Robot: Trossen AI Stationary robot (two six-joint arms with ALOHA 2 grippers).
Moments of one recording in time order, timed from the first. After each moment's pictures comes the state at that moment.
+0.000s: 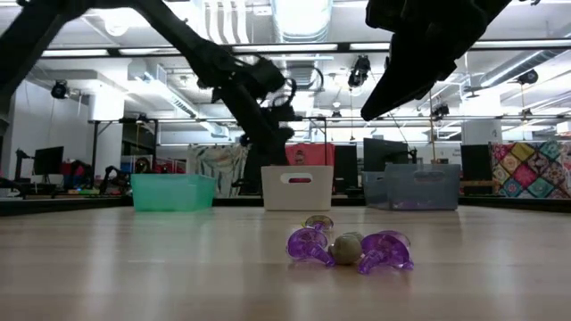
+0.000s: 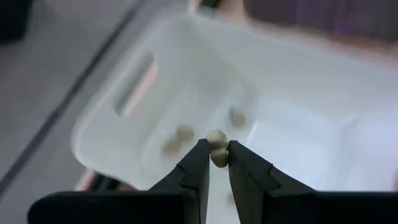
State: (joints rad) left arm 0.52 1.94 1.34 -0.18 -0.08 0.17; right arm 0.33 1.48 0.91 -0.28 0.39 0.37
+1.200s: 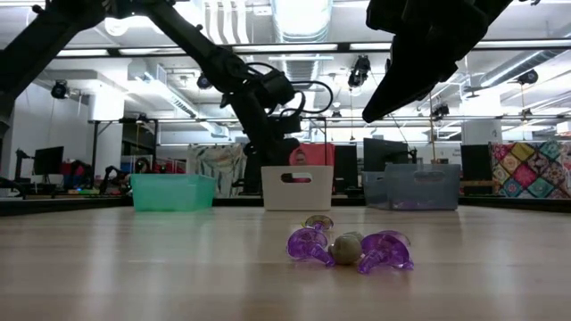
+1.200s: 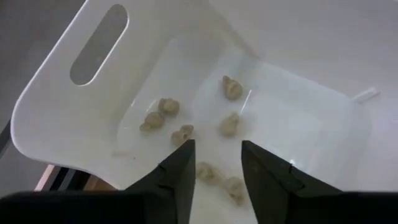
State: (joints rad) left arm 0.52 2.05 1.47 -0.35 -0.08 0.15; right arm 0.33 1.48 0.91 -0.29 0.39 0.37
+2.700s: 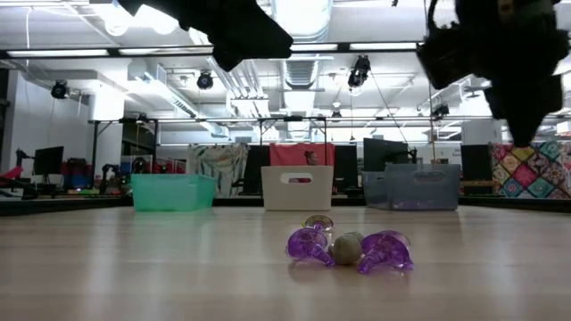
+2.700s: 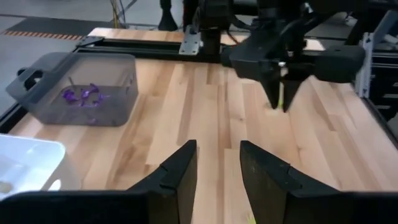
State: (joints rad) left arm -0.08 1.42 0.94 0.07 -0.14 -0.10; right arm 0.32 1.45 0.94 -0.71 -0.19 1.08
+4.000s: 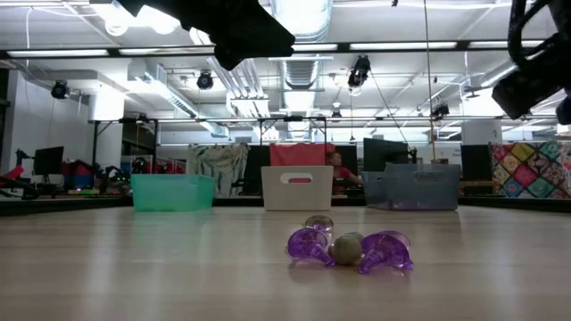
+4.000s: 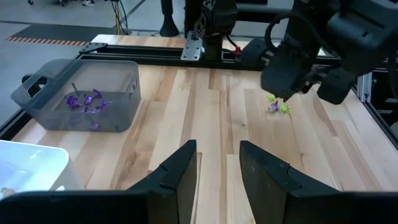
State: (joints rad) left arm -0.08 1.42 0.94 0.10 -0.14 -0.09; right arm 0.55 1.64 0.99 -1.00 -0.21 1.16
